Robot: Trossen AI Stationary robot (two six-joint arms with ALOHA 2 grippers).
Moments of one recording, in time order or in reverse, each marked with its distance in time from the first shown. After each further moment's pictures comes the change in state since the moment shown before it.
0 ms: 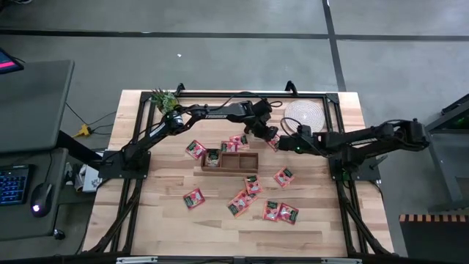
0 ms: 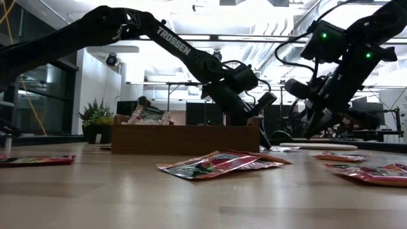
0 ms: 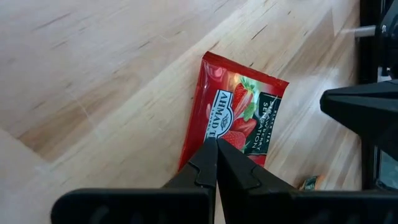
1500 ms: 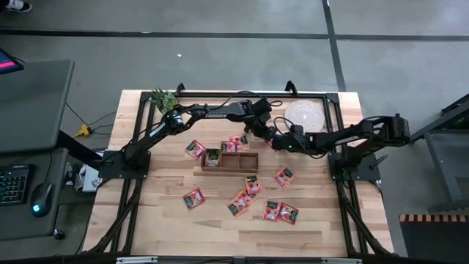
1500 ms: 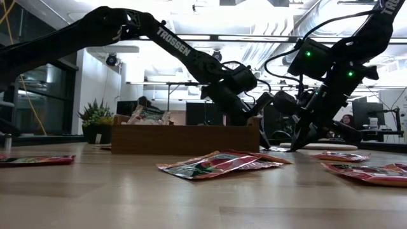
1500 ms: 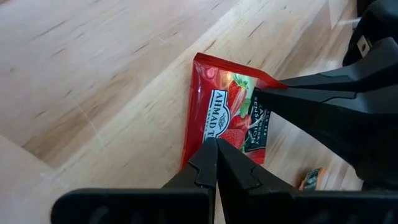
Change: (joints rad) left arm 0.001 0.000 -0.001 0.003 0.036 0.050; right arm -0.039 0.251 0.001 0.266 -0.022 -0.060
